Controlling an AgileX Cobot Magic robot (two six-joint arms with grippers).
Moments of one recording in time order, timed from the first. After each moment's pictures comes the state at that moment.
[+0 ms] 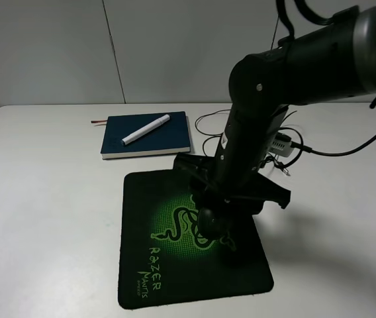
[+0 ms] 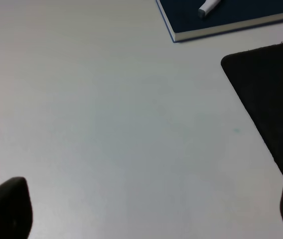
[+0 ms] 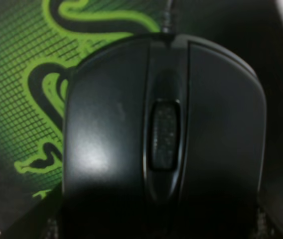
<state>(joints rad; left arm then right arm) -0.06 -0.01 -0.49 -0.03 1.06 0.08 0.78 1.81 -1.10 0.11 0.79 1.04</state>
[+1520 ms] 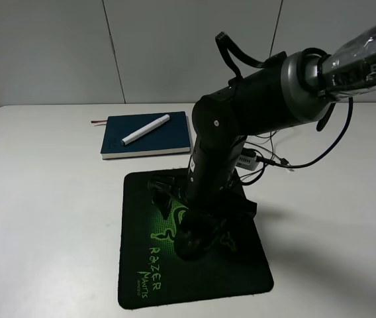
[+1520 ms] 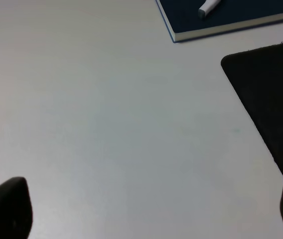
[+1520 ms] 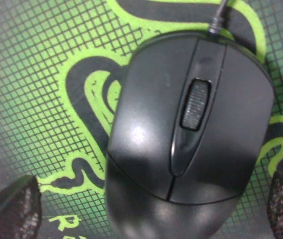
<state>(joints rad) -0.06 -0.01 -0.49 -0.03 1.06 0.08 0.84 1.95 -1.15 0.11 0.67 1.00</state>
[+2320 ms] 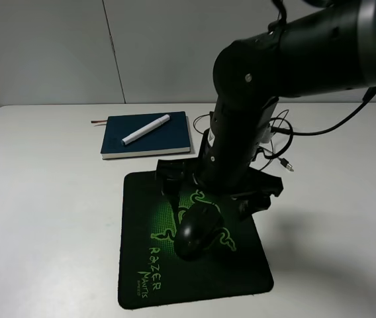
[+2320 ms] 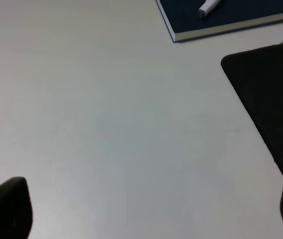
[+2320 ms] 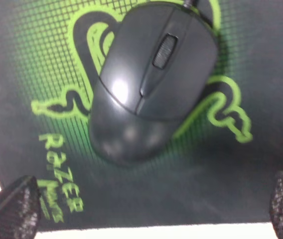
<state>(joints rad) -0.06 -0.01 -0.49 -0.03 1.06 0.08 0.84 1.75 -1.15 0.09 0.88 0.84</state>
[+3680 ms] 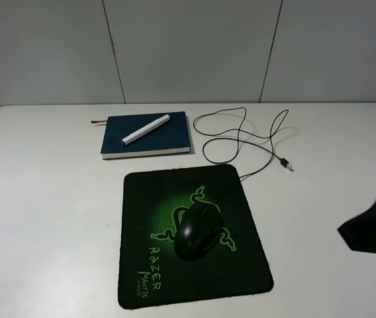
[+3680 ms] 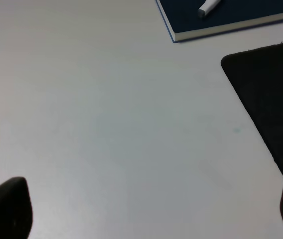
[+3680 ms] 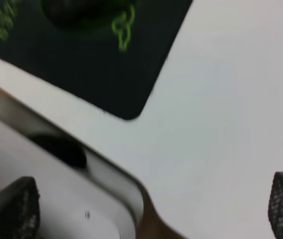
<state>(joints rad) -0.06 -0.01 -0.49 -0.03 1.06 0.08 0.84 0.82 -0.85 -0.05 1.22 0.26</state>
